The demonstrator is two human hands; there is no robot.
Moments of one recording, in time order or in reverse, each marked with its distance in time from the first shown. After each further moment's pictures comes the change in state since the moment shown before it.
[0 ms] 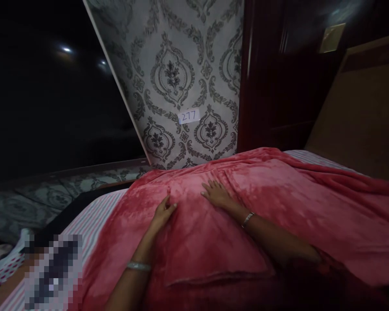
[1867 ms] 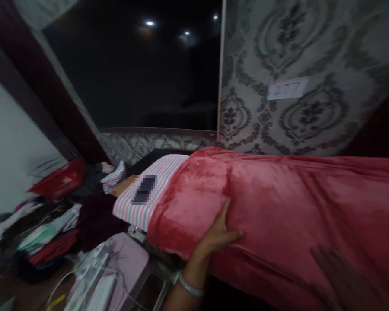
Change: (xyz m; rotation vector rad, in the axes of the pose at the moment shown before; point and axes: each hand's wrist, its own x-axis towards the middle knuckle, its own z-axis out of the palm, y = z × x) left_hand -0.175 -0.024 0.001 -0.239 -0.206 0.065; right_hand -0.226 0.079 0.122 0.007 0.540 -0.359
